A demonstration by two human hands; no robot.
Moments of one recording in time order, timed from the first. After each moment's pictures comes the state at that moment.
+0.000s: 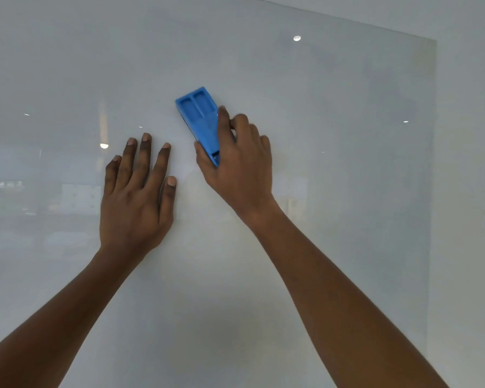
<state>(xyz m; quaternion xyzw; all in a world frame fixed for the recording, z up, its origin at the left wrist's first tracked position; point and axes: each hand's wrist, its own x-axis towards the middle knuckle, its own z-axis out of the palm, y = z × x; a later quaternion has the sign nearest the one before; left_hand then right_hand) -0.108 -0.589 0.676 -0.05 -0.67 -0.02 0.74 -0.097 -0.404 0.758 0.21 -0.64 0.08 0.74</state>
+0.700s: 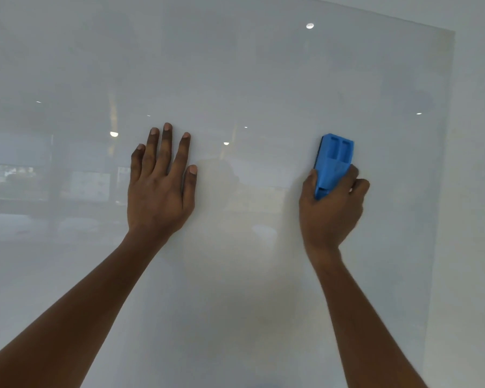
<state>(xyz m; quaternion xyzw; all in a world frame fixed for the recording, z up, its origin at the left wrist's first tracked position) -0.105 -0.584 0.676 -0.04 -0.68 -0.02 0.73 -0.108 -0.310 0.683 -0.04 -0.63 0.36 0.69</state>
